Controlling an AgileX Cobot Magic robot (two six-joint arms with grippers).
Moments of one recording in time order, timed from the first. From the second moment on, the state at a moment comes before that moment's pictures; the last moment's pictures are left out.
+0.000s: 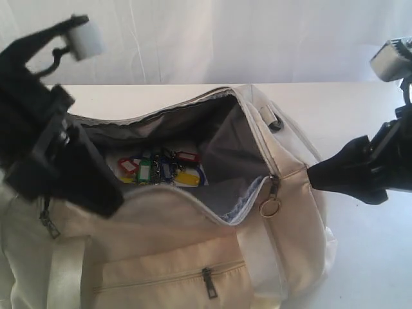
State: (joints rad) left arm -0.37 1.24 -1.13 -0.66 1.31 0.63; right arm 0.00 0.98 -0.80 0.62 0.90 -0.60
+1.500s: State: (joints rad) left arm -0.63 0.96 -0.50 -0.92 0.81 0.67; right arm 0.51 1.54 -0.80 1.01 0.87 -0.87
